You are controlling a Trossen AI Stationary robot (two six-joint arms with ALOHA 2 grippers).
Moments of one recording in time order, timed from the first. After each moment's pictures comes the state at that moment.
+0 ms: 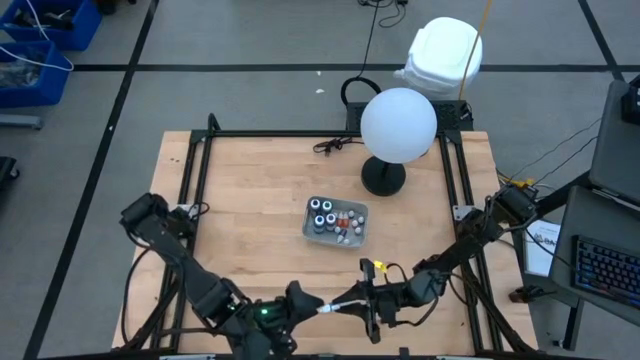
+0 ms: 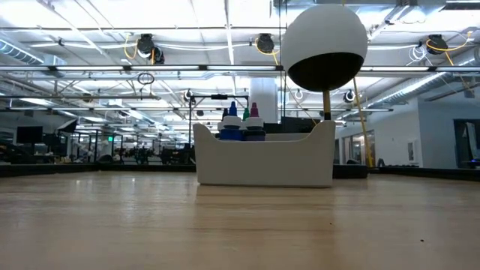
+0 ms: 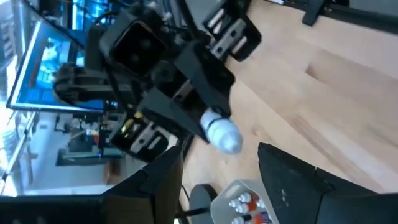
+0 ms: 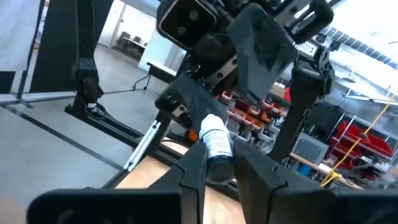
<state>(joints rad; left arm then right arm) -0.76 1.84 1.69 -0.47 -0.81 0.76 0.68 1.74 0.89 1.04 0.50 -0.51</state>
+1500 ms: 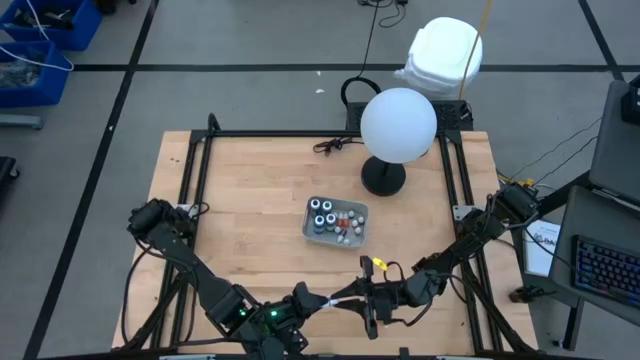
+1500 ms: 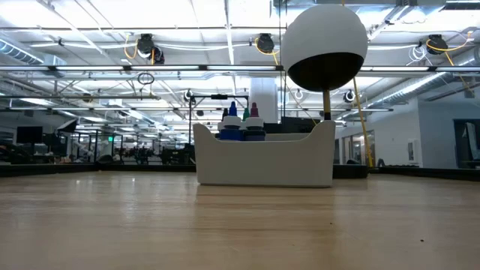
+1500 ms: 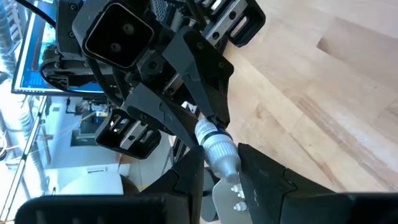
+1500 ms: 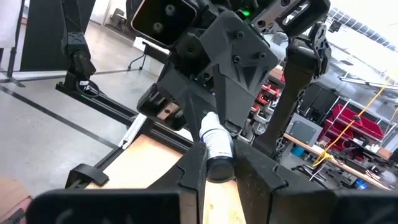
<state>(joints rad) -0.75 1.91 1.69 -0.45 -0.89 0.75 0.67 1.72 0.89 0.94 0.55 -0.49</state>
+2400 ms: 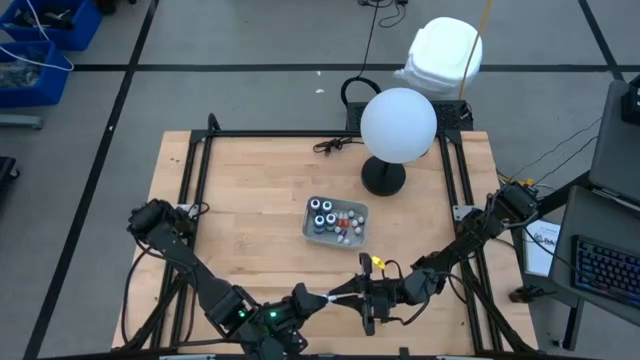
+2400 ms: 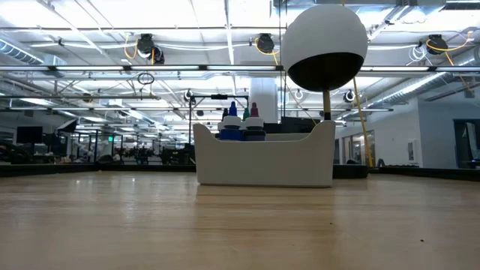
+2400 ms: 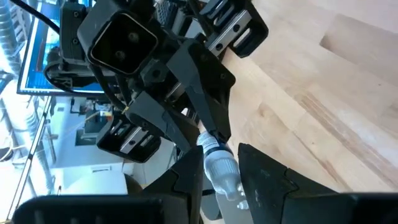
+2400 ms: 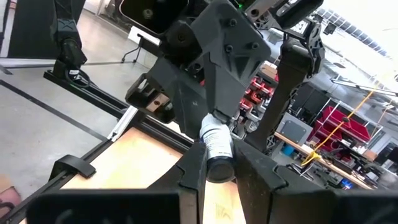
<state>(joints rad) -0.75 1.91 1.69 -0.44 -0.91 0.77 0.66 1.72 0.89 0.92 0.55 -0.53</state>
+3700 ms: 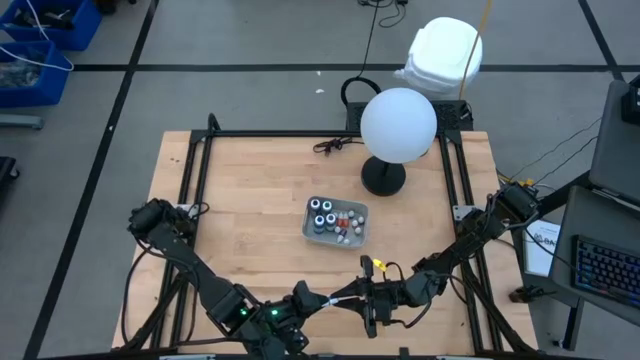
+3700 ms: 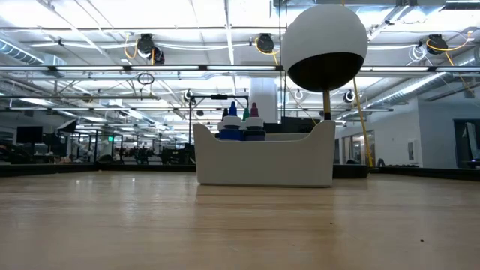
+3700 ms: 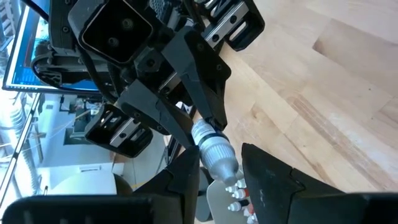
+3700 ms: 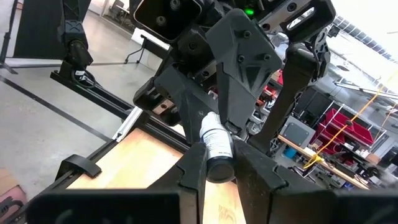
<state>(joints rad) -0.74 1.91 1.69 -0.47 -0.88 0.72 0.67 1.72 0.89 0.93 0.55 -0.54</state>
